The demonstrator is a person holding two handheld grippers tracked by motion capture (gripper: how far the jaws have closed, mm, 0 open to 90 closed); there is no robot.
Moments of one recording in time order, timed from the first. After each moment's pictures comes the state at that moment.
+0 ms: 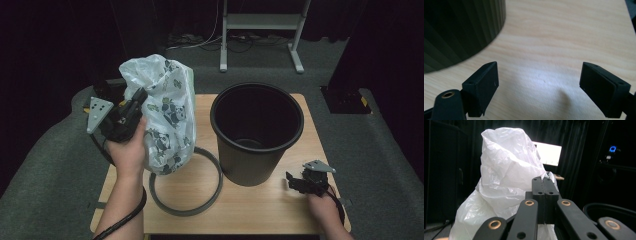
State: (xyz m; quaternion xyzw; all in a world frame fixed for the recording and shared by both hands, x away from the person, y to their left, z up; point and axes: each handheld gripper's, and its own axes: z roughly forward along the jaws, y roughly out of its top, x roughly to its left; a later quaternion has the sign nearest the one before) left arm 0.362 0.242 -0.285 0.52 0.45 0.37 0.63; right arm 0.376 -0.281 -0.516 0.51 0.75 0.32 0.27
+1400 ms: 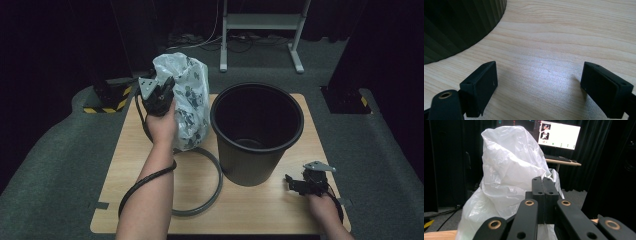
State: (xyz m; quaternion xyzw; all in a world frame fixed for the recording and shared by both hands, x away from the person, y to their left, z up) left arm 0.483 0.194 -0.329 0.53 0.50 0.38 0.57; right arm 0.379 -0.285 -0.524 0.52 0.76 0.32 0.23
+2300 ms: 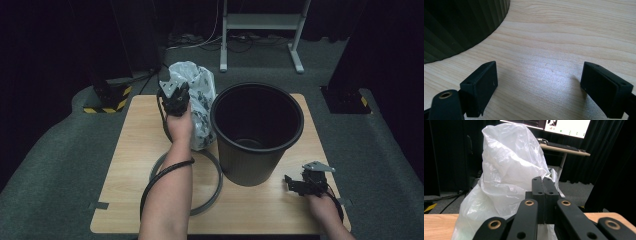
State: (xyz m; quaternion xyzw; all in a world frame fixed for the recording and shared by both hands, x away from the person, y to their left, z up) left arm 0.519 0.156 -0.371 0.54 0.54 0.37 0.54; right arm 0.378 -0.283 -0.524 0.52 0.76 0.33 0.23
